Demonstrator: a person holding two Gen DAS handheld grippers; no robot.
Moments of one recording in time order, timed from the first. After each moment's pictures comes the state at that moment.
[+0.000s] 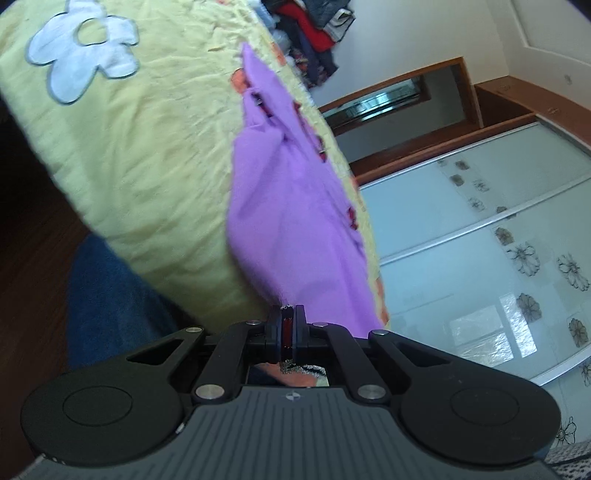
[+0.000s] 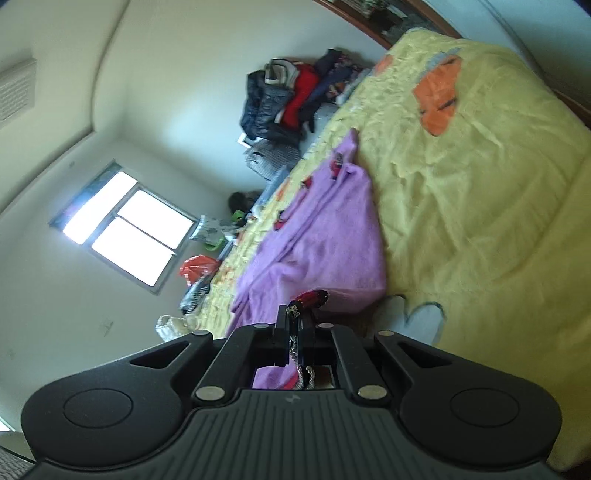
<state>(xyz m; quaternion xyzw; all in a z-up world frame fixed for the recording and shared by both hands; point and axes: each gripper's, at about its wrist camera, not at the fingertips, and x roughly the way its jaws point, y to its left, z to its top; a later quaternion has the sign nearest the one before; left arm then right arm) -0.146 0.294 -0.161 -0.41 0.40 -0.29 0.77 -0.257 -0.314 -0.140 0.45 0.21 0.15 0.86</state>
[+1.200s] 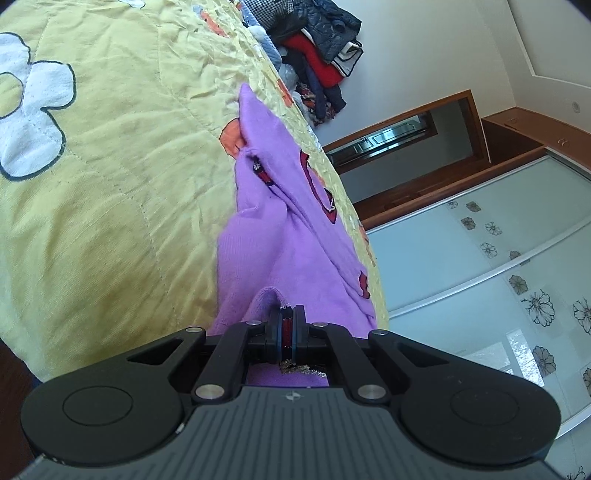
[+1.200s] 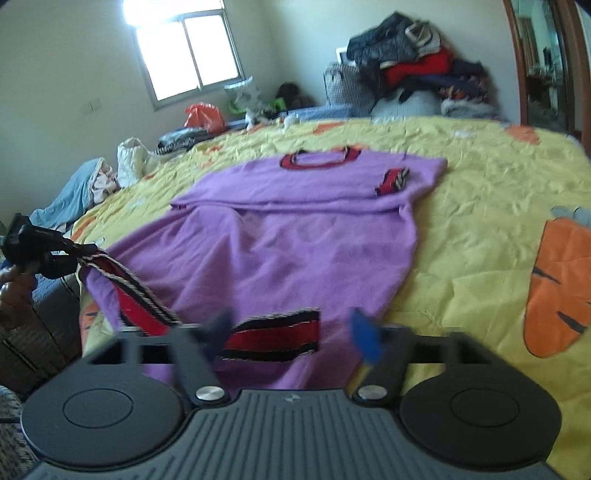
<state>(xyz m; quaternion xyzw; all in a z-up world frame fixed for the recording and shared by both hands) -0.050 0.277 -0.158 -0.42 0.37 -0.25 0.79 -0.094 -0.302 -0.130 0.06 0.32 0.24 0.91</state>
